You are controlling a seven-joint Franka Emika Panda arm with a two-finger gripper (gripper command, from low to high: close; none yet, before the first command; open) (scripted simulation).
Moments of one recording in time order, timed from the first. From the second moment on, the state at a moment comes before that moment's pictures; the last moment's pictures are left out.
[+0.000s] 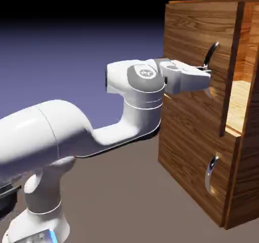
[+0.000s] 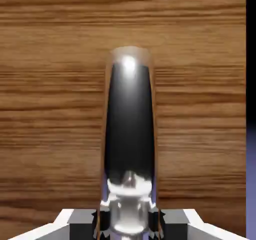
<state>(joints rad) 0.82 -1.28 -0.92 -2.54 -2.29 2.60 2.17</state>
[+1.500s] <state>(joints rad) 0.31 -1.16 0.71 -2.64 -0.93 1.44 2.37</state>
